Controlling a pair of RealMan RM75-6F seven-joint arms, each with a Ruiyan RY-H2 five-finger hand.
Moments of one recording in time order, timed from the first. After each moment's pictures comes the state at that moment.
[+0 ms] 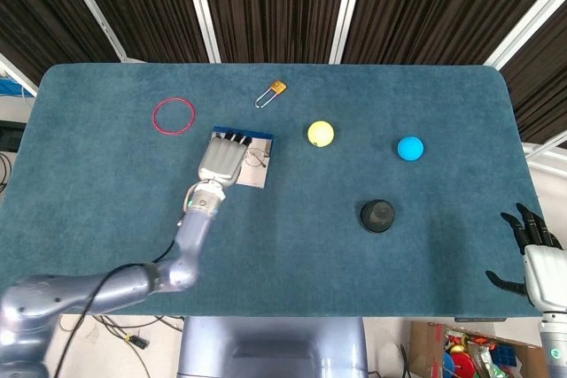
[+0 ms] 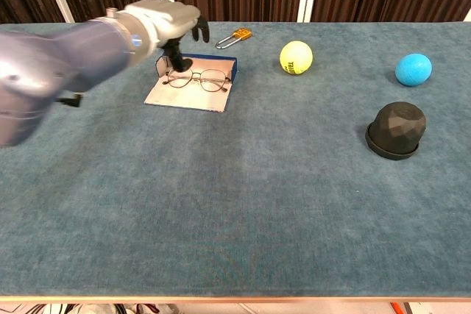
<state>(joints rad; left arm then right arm) -1.03 -1.76 -0.38 -1.27 0.65 0.96 0.92 0.06 -1.07 0.09 -1.68 -1.39 1.45 -0.03</state>
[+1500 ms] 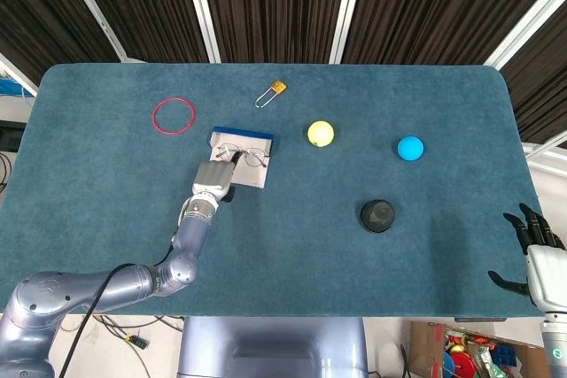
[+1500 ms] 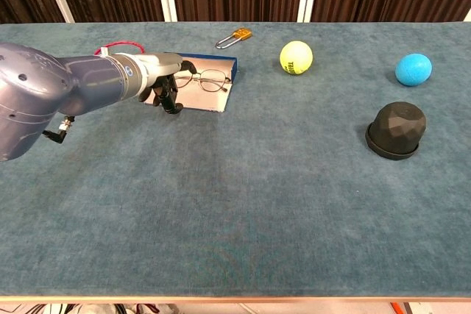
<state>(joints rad) -1.09 -1.81 -0.30 -1.16 0.34 0.85 0.78 0.06 -1.07 0.09 -1.68 -1.38 1.44 -0.03</state>
